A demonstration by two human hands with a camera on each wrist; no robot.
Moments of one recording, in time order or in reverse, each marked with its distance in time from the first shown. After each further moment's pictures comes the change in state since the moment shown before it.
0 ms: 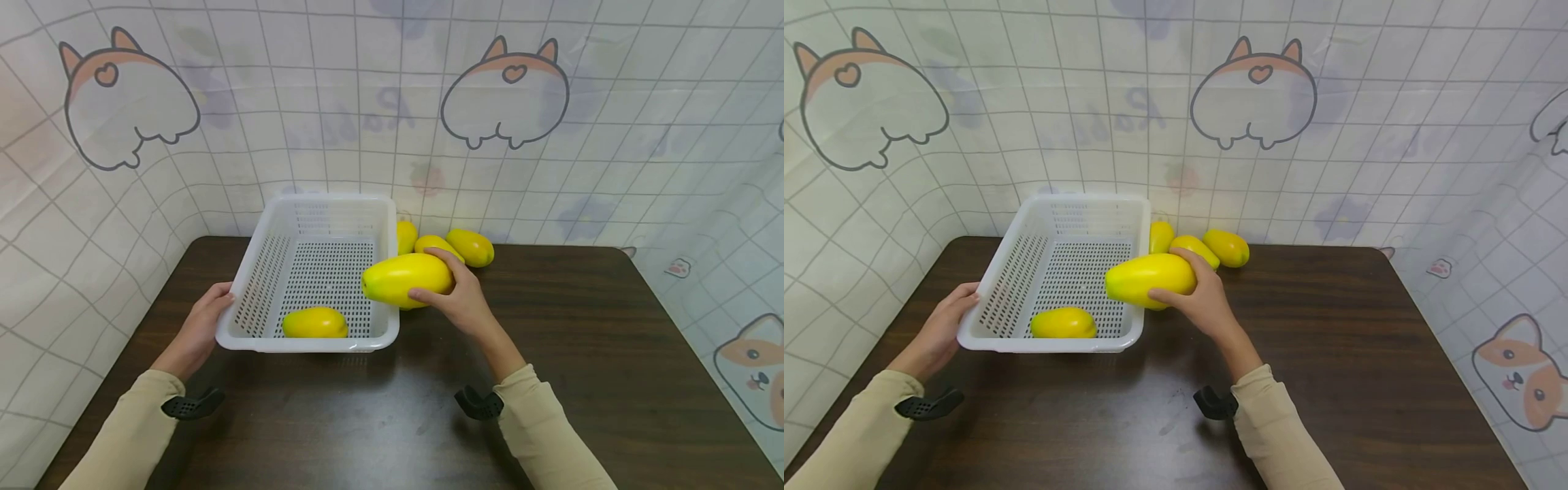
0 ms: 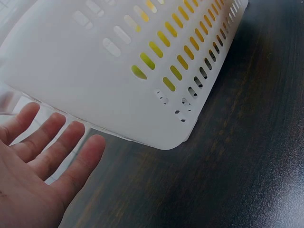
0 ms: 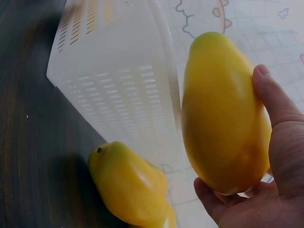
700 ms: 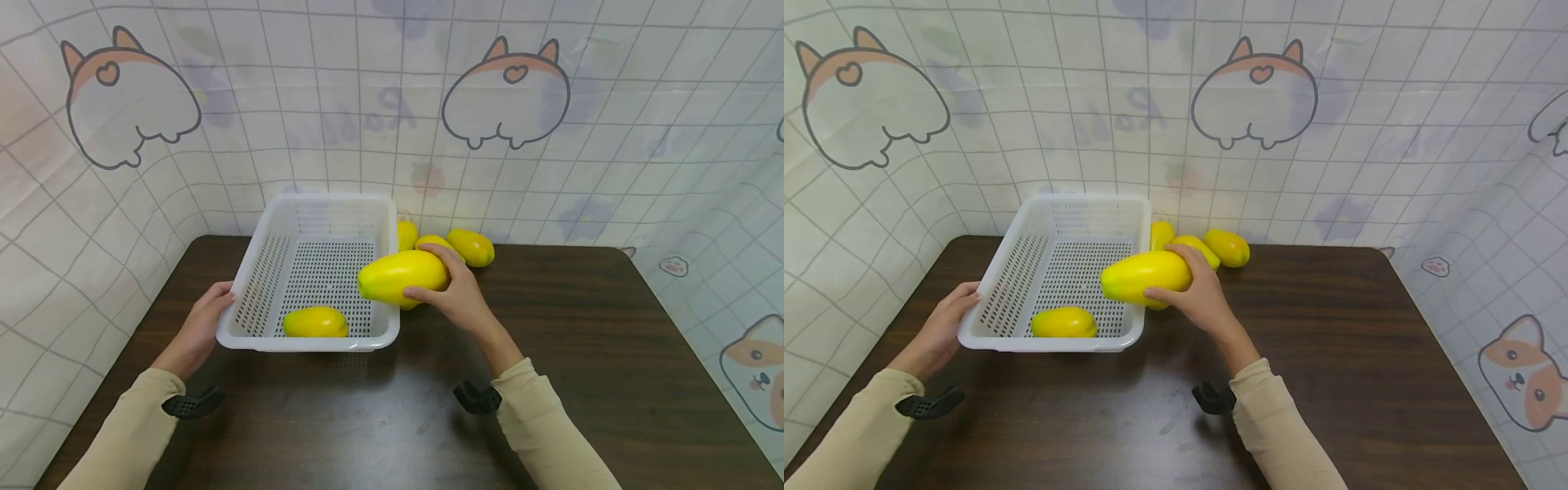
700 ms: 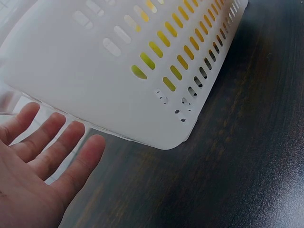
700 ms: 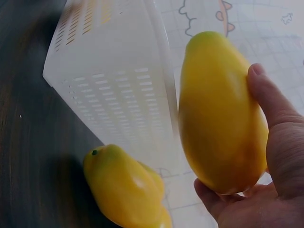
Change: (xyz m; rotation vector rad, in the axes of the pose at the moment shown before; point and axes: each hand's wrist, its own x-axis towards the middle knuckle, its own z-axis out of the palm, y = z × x) left_hand -0.001 0.001 0.001 -0.009 0.001 0.004; right_hand 0.002 -0.023 0.001 -0.017 -0.019 -0.012
